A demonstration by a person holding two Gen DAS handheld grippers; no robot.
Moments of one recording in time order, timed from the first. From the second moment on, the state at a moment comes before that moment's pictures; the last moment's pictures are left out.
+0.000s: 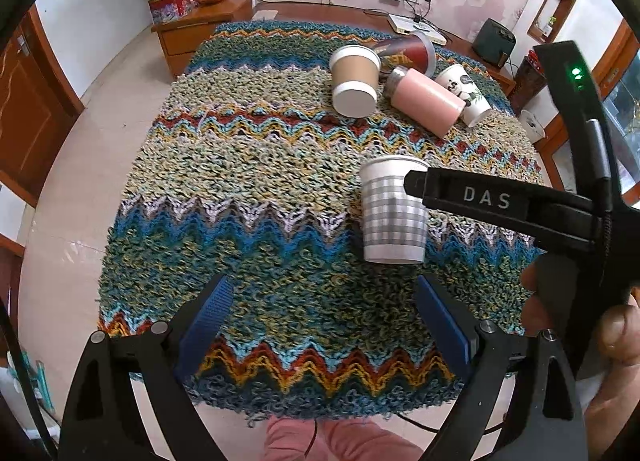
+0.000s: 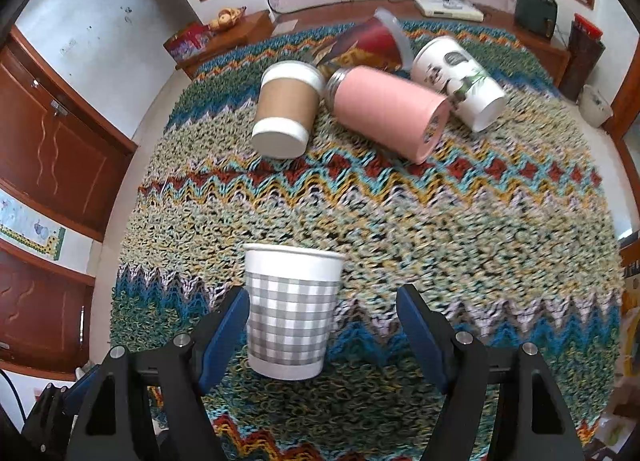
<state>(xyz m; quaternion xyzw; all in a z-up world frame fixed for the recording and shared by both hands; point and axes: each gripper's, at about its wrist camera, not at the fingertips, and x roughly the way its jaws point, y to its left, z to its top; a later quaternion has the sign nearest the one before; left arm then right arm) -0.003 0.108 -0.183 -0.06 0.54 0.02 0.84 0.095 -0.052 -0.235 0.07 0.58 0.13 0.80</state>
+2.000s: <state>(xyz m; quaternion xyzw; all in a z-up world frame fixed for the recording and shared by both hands) 0.018 0.143 -0.206 -0.02 0.53 0.04 0.85 0.078 -0.045 -0.231 0.07 0.51 0.12 0.85</state>
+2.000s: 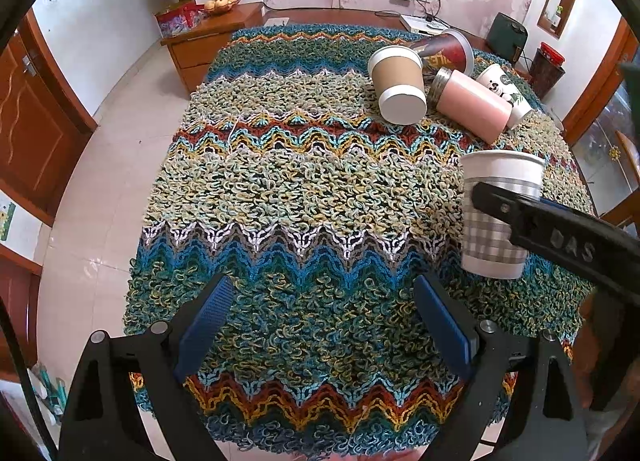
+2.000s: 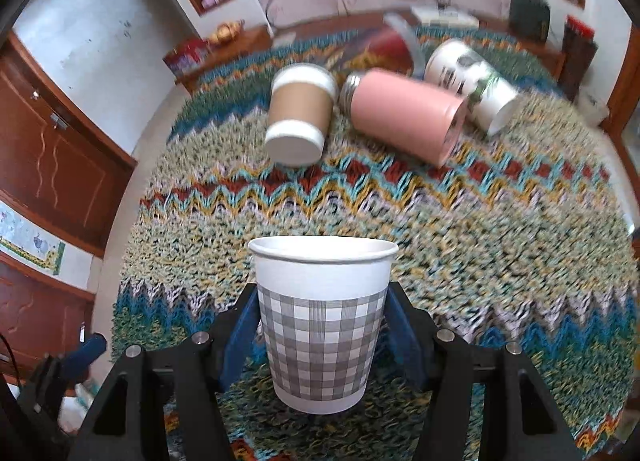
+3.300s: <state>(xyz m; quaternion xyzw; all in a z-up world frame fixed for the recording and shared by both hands) 0.048 0.112 -0.211 0.01 0.44 -0.19 0.88 -0.041 -0.044 -0.275 0.00 0.28 0.09 0.96</state>
